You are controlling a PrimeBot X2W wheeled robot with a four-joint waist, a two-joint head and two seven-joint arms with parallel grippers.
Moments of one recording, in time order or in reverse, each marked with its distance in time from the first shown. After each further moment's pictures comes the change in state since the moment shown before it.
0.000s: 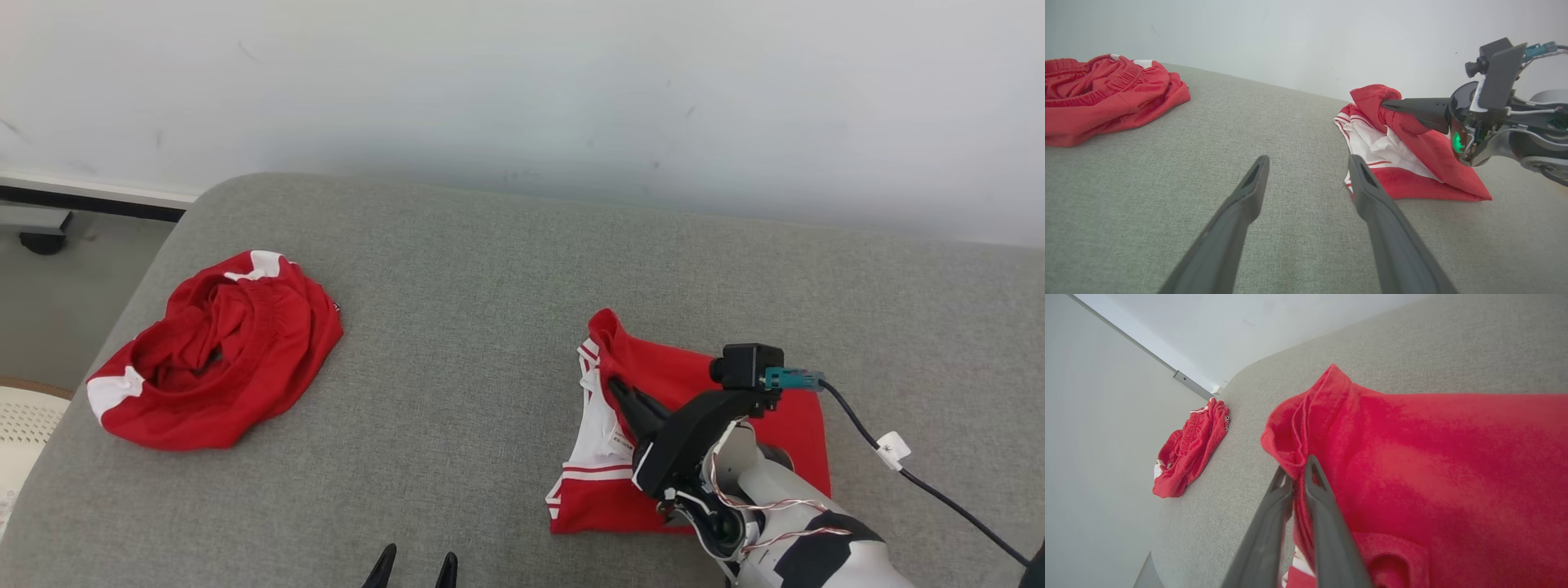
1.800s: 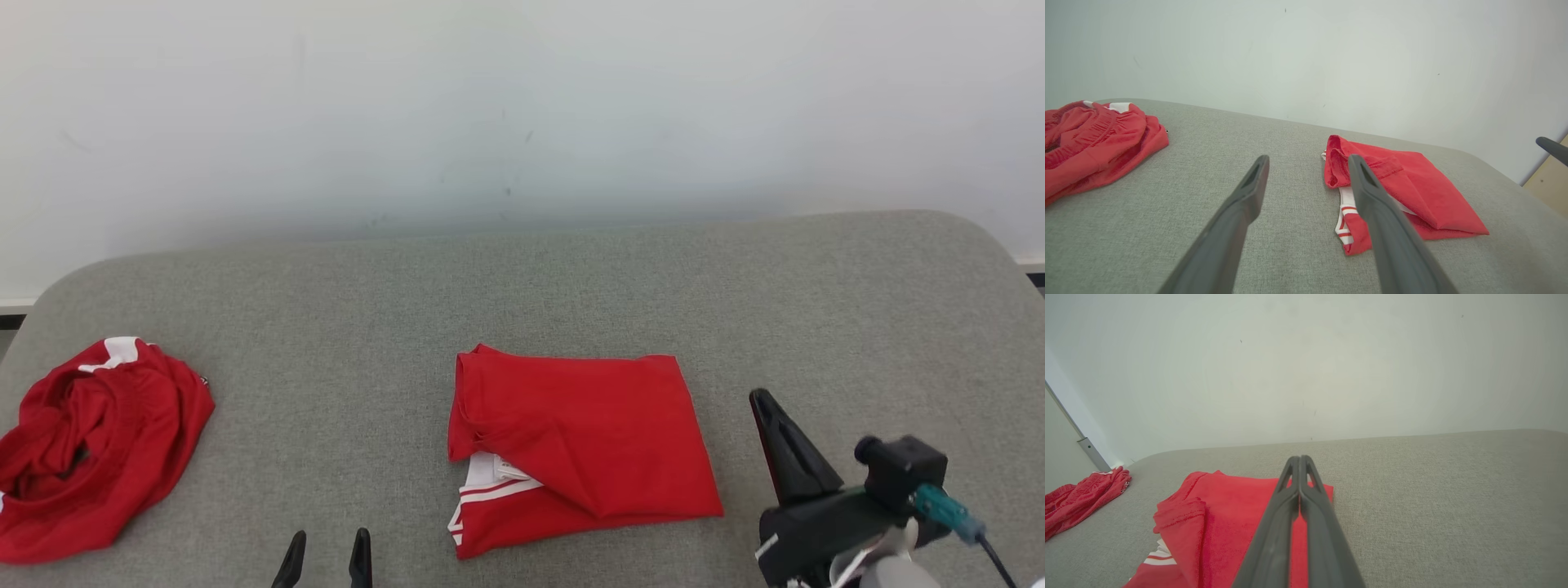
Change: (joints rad) left arm 0.028 0.000 0.145 -0.067 -0.023 0.051 0.000; right arm 0.425 -0.142 -0.398 -0.488 -0.621 0.000 -0.234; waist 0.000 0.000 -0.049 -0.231
